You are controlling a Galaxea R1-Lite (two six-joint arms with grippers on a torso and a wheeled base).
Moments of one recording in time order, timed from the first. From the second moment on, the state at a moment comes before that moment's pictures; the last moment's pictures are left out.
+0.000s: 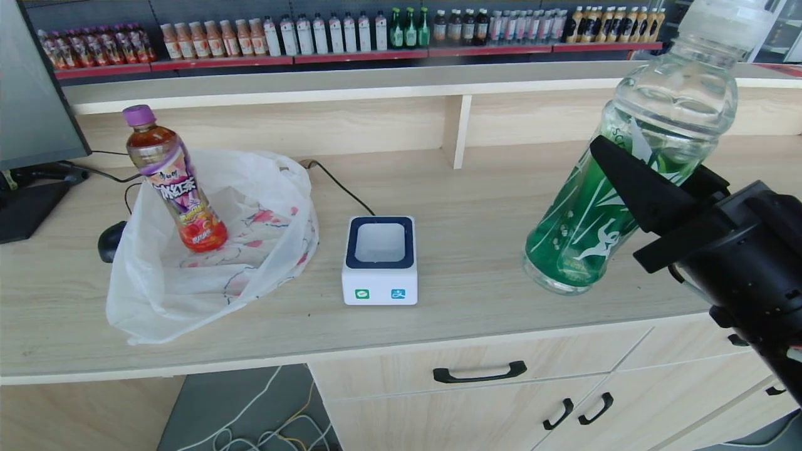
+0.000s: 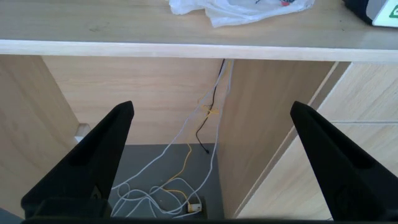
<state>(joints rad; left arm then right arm) 0.00 0.00 0.00 0.00 0.00 0.00 0.69 1.46 -0.45 -1.57 -0.14 -0.05</state>
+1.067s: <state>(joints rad) 0.00 0.00 0.00 0.00 0.00 0.00 0.69 1.50 -0.43 -1.57 -0.14 -0.08</state>
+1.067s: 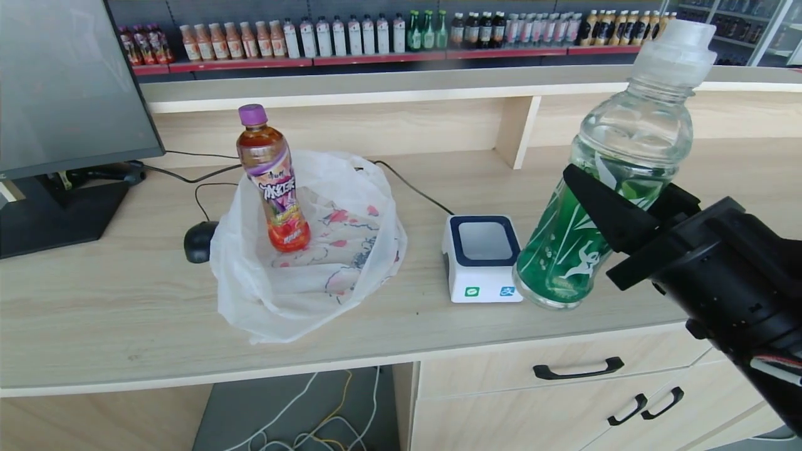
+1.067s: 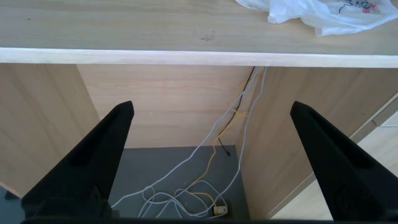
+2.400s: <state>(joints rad) 0.00 0.00 0.00 0.00 0.00 0.00 0.70 1.71 -0.92 -1.42 -0.18 0.47</state>
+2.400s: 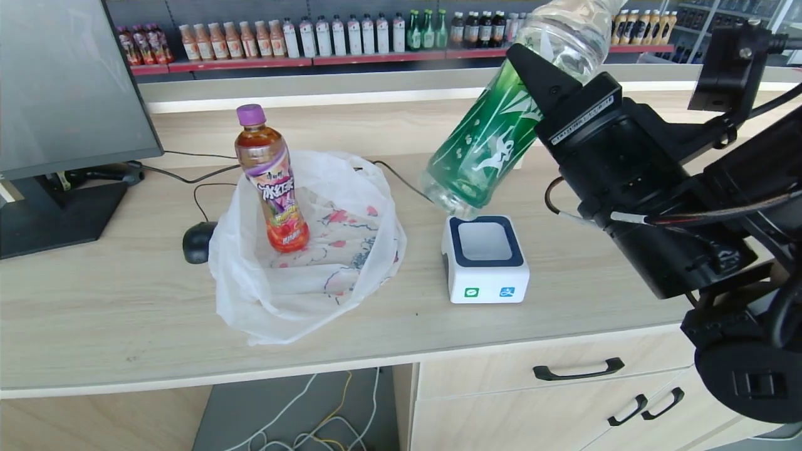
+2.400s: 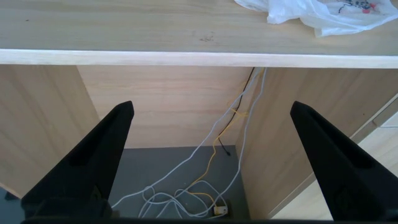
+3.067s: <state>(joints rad) 0.00 0.00 0.00 0.00 0.00 0.00 0.66 1.83 -0.79 -1.57 -0.40 0.91</state>
